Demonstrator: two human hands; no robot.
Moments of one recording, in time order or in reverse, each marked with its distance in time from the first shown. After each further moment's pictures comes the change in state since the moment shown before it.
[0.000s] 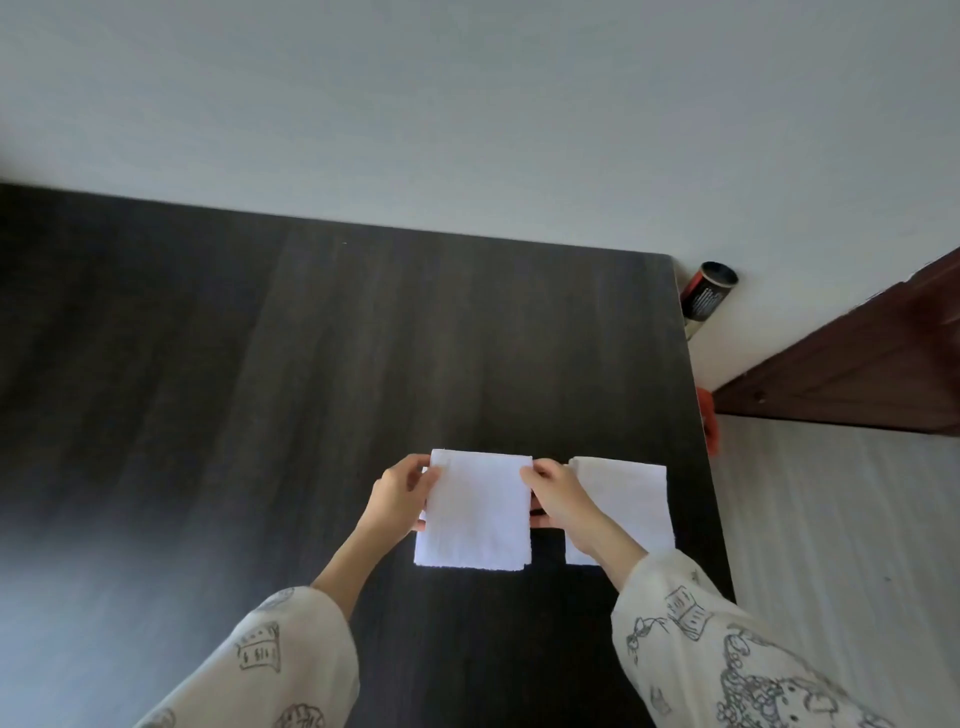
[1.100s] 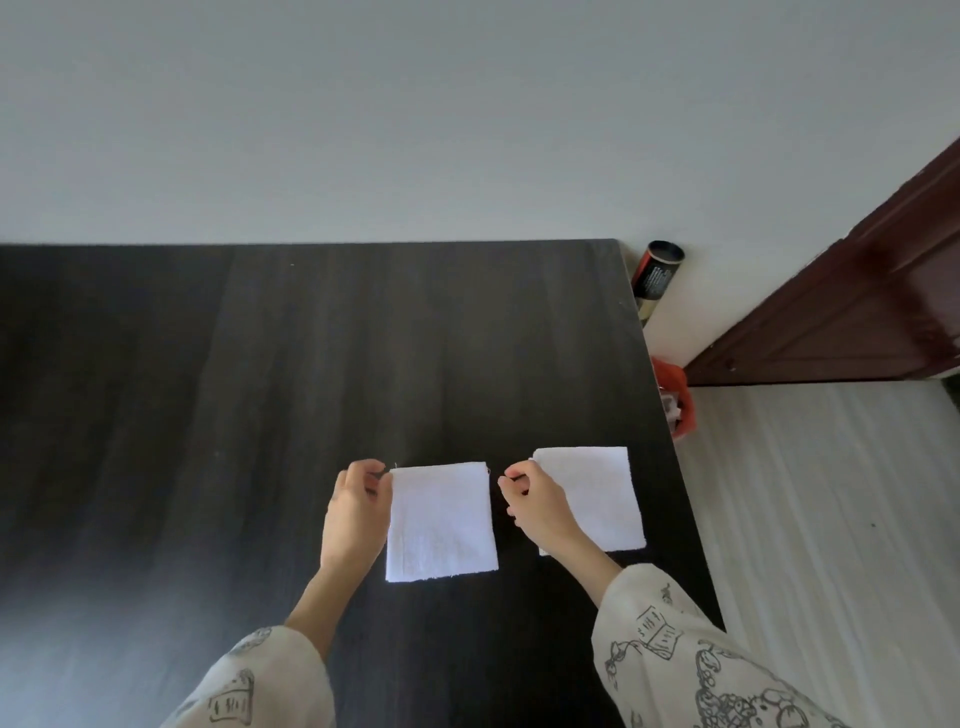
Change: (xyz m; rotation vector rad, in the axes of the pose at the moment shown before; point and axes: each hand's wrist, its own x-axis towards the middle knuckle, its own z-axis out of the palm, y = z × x) left_hand -0.006 -0.001 0.008 0.226 0.311 0.113; right_hand 0.000 0.029 -0.010 -0.222 0.177 -0.196
